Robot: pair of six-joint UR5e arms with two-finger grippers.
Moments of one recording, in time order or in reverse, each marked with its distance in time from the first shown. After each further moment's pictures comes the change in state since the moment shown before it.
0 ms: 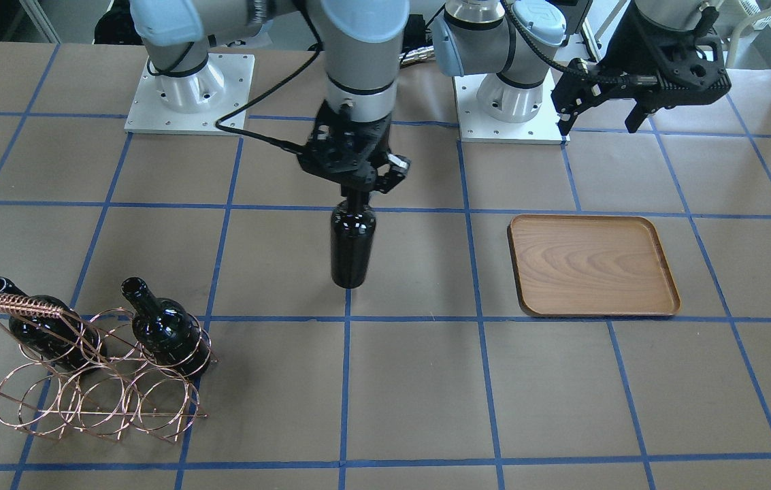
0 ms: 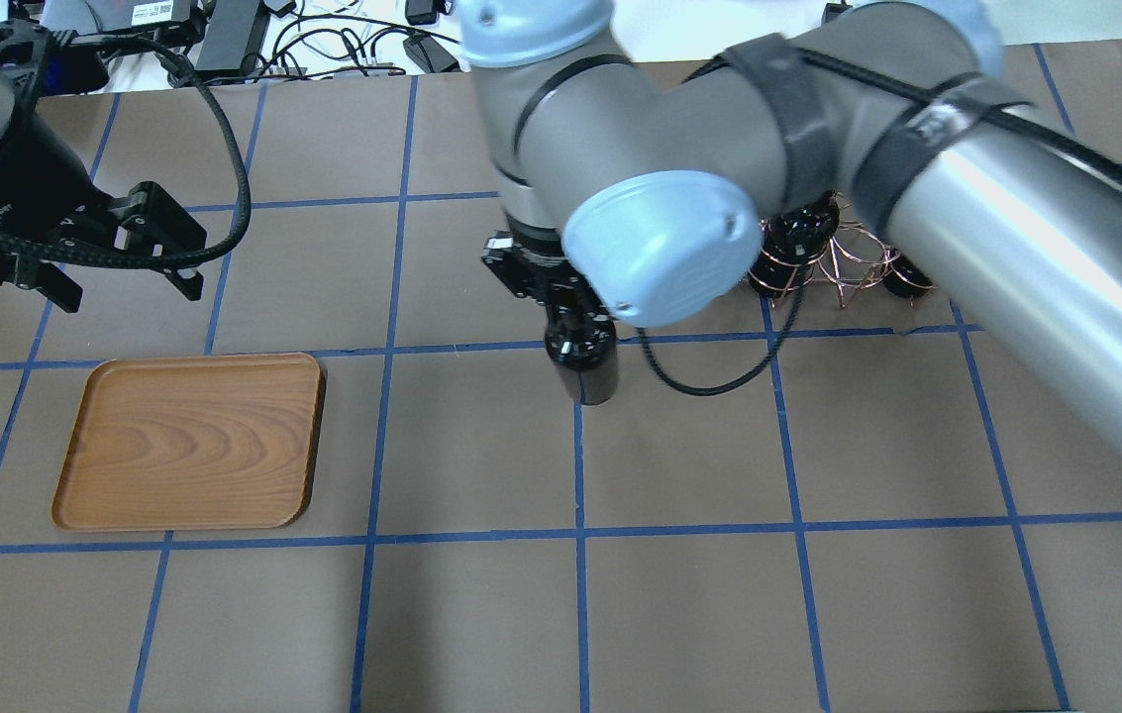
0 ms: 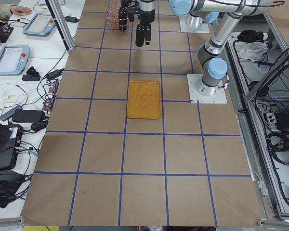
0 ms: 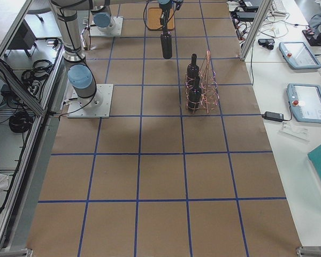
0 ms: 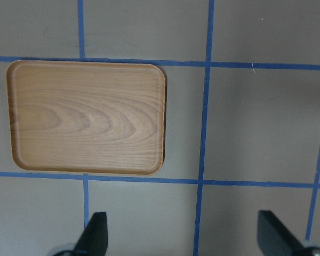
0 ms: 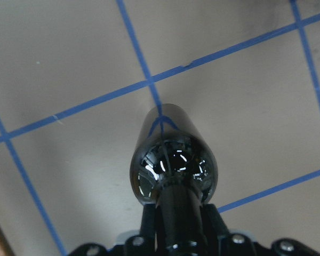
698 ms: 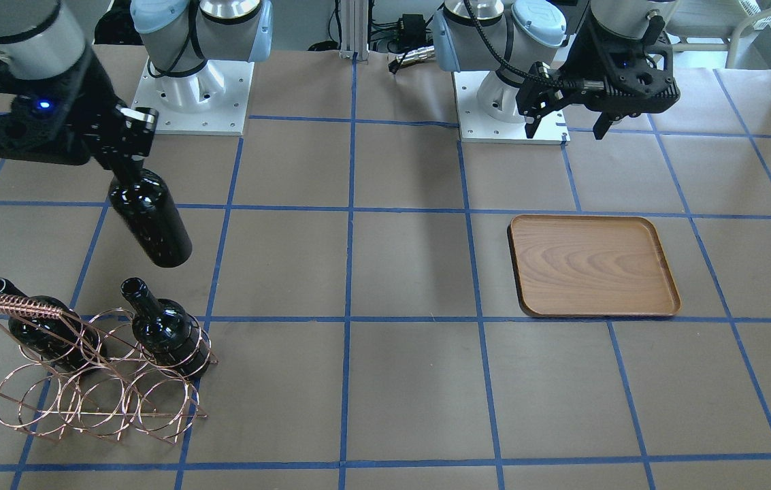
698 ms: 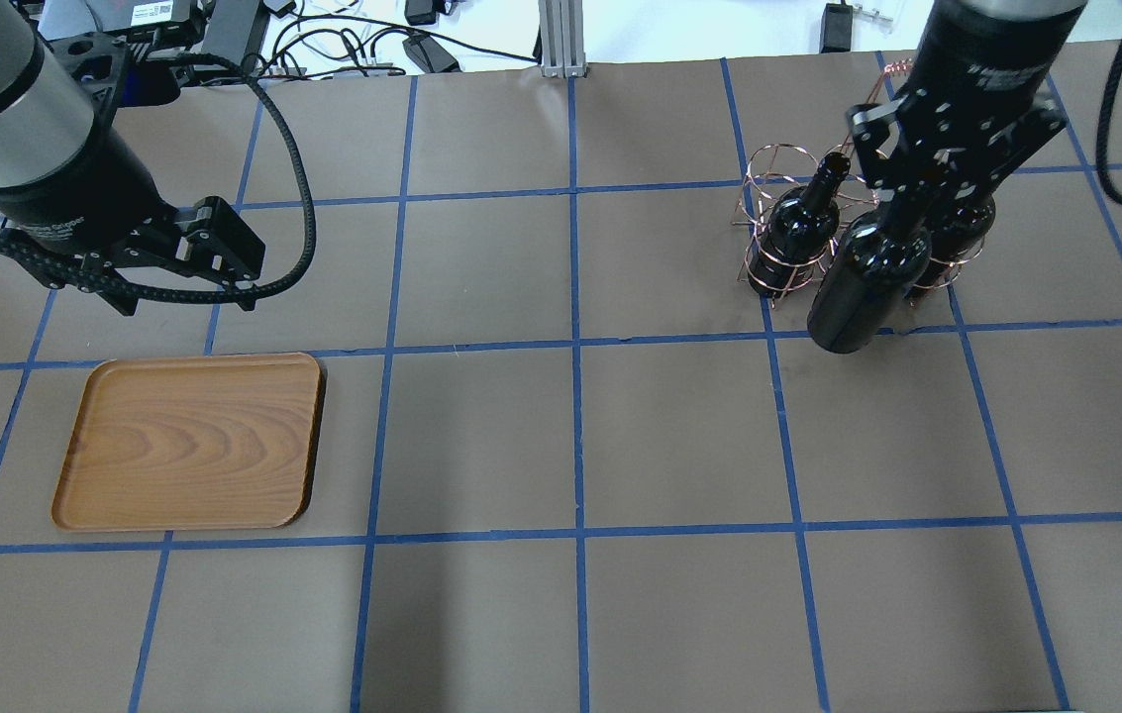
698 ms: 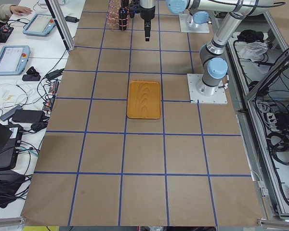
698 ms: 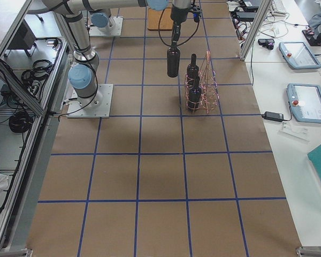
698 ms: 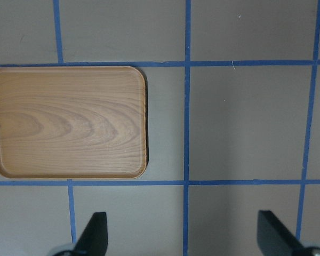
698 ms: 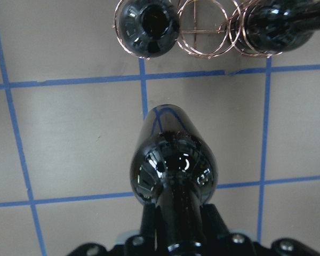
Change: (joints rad) left arm -0.089 -0.014 -0.018 0.024 -0.001 -0.011; right arm -0.488 -0.237 0.045 0.293 -0.043 -0.784
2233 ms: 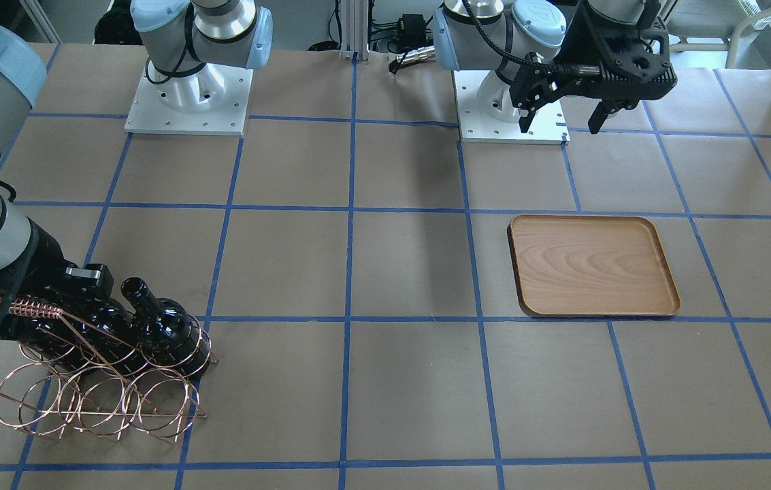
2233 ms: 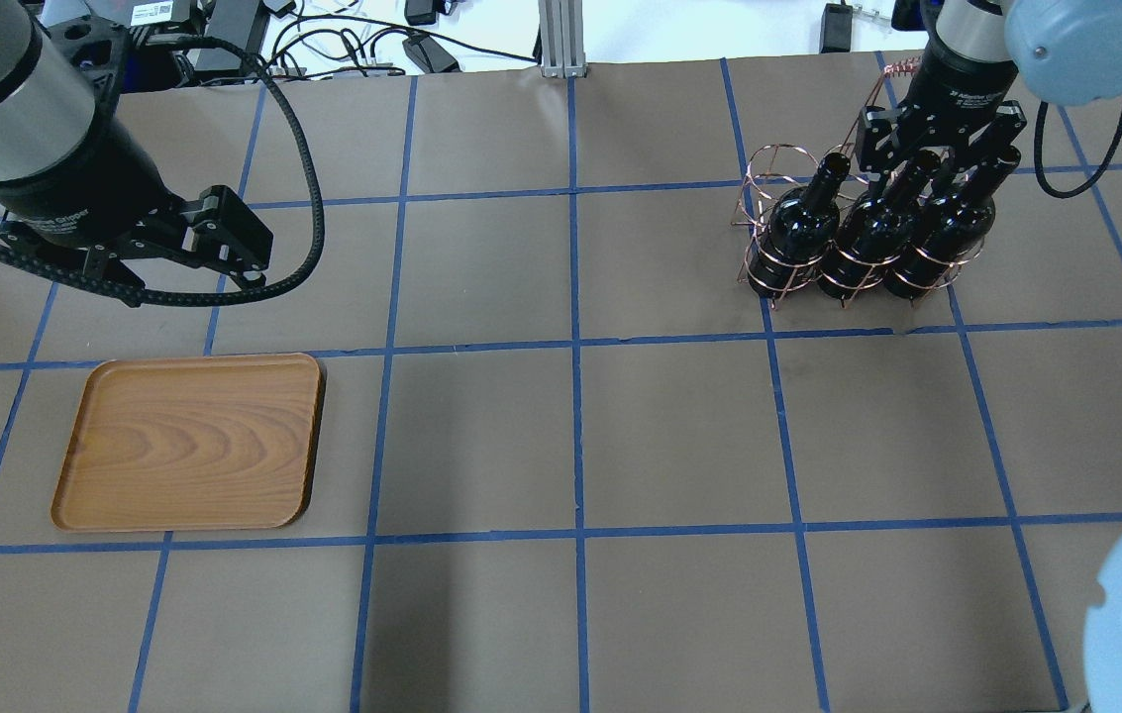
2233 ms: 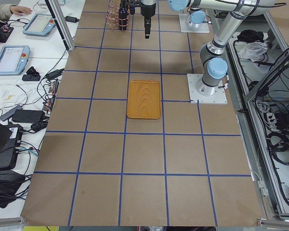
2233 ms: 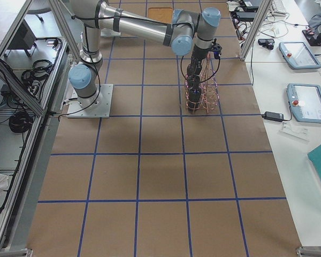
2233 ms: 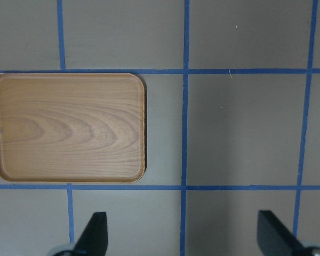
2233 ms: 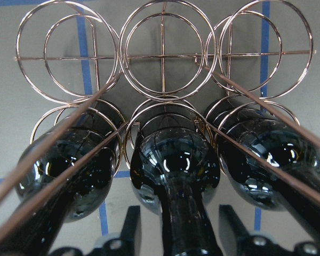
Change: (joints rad) left arm -0.034 0.009 0.010 0.012 -0.009 -0.035; right arm -0.187 0.274 -0.021 -0.298 0.020 -0.229
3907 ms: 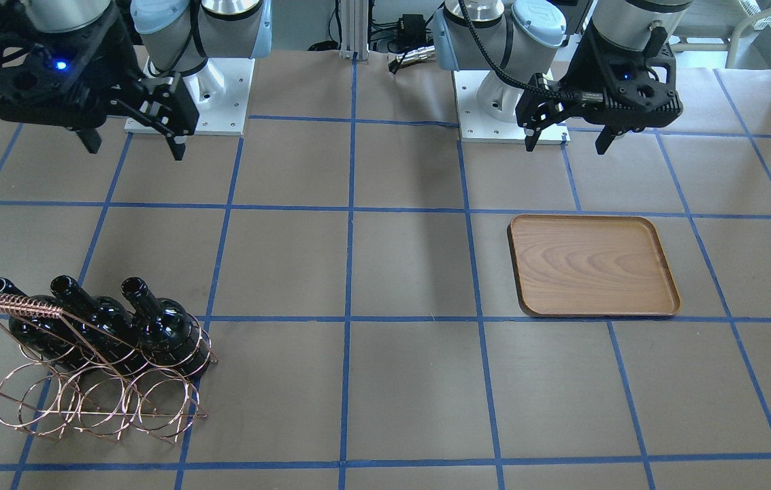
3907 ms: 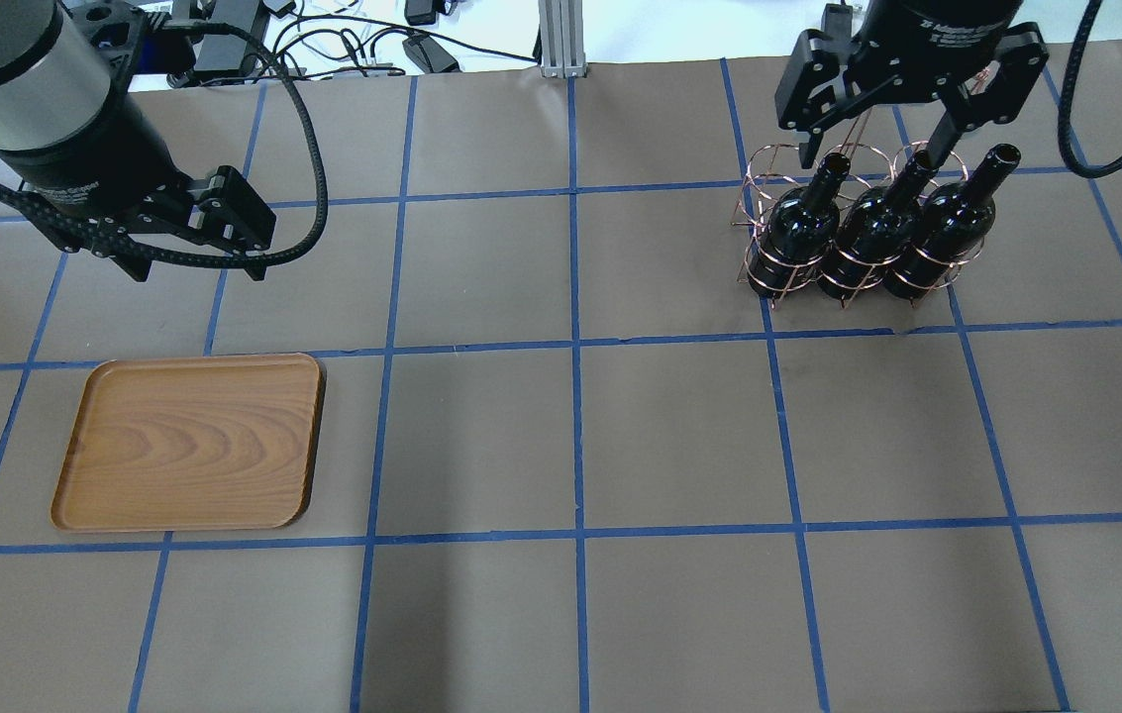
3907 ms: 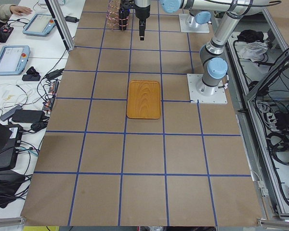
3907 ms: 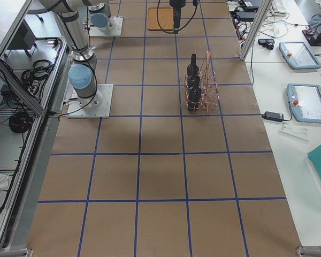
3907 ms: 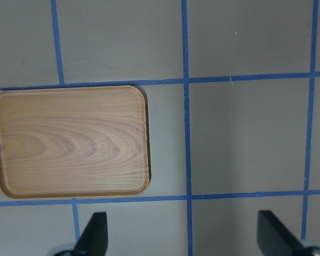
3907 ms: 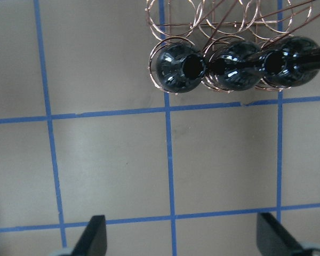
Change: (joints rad) left arm 0.006 -0.062 0.038 0.018 0.006 0.050; right arm 0.159 -0.252 -0.092 0.268 0.010 0.173
